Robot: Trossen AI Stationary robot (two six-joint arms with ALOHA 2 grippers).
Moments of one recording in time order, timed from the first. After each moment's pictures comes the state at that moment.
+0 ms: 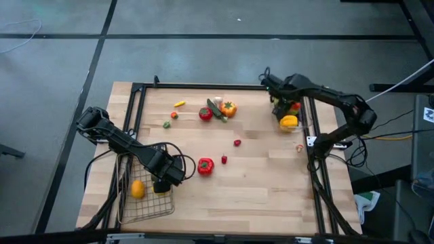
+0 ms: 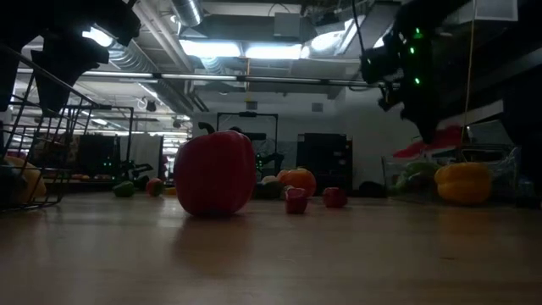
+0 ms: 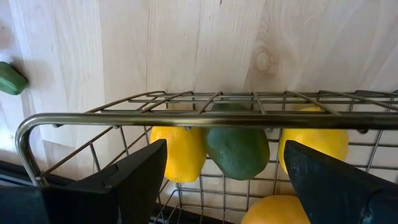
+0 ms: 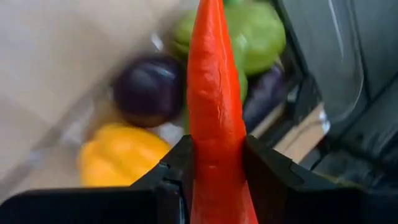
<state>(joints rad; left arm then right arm) -0.48 1.59 1.18 -1.29 -0.07 -0.68 -0.68 1.48 1.17 -1.23 0.41 0.00</state>
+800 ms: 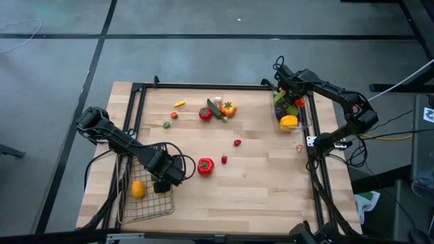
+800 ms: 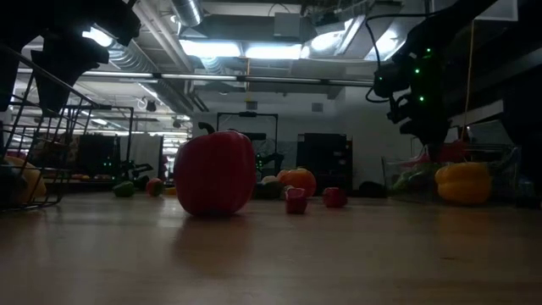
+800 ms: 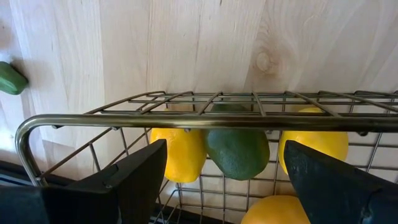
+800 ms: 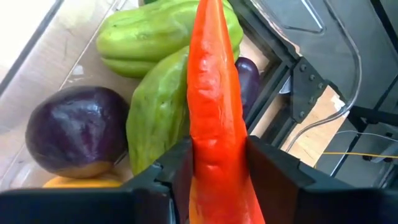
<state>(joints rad) -0.48 1.59 1.18 -1.29 -0.07 -0.68 -0.91 1.48 1.08 -1.04 0.37 -0.03</state>
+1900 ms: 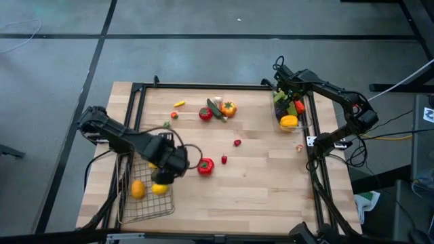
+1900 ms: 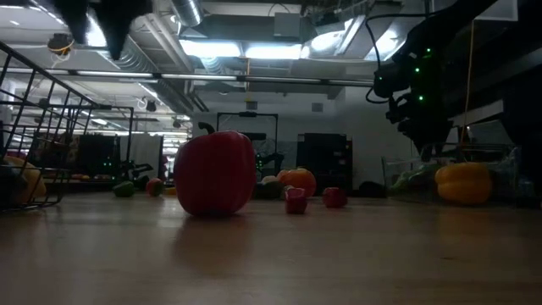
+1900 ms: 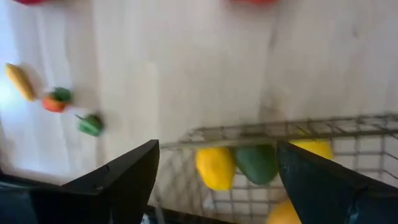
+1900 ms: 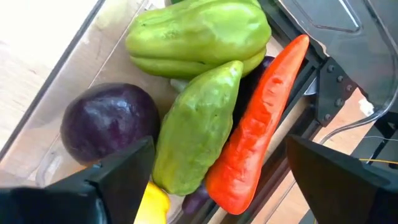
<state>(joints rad) -0.38 1.59 1.49 -1.49 -0.21 -0.48 -0.91 1.48 1.08 -1.04 0.29 -0.03</state>
